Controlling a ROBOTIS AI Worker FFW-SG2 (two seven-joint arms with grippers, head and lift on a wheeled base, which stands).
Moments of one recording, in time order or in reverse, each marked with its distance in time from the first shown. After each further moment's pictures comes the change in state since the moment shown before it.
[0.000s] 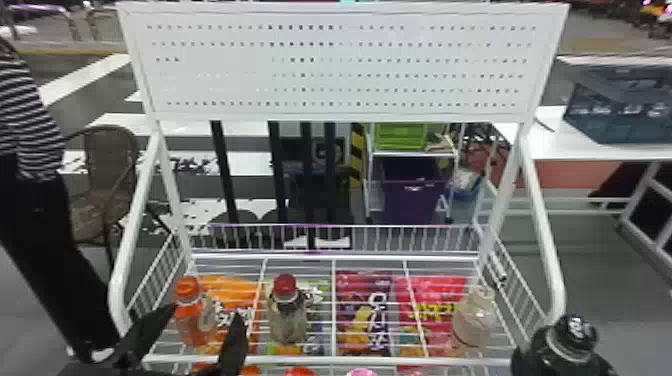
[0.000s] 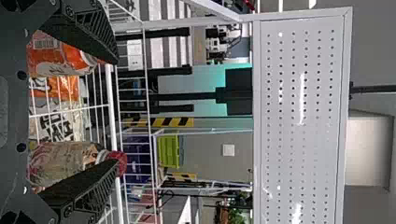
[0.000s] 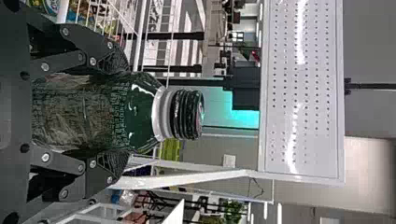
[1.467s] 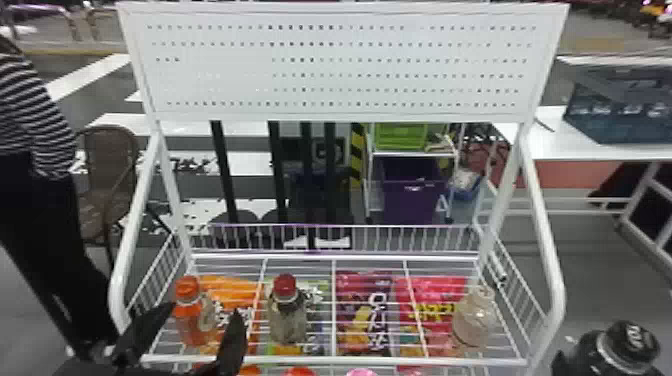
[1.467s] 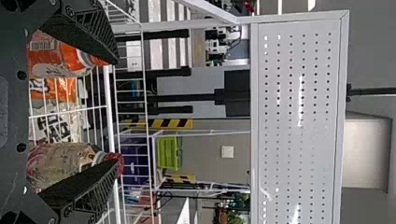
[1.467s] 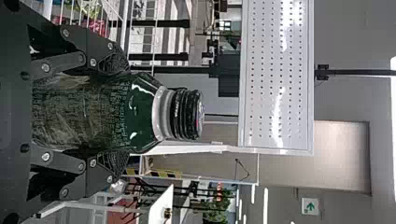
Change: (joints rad) left arm 0.000 -0.006 0.004 -0.012 0.000 0.010 0.001; right arm 0.082 0.074 -0.098 -0.040 -0.035 -0.081 0.068
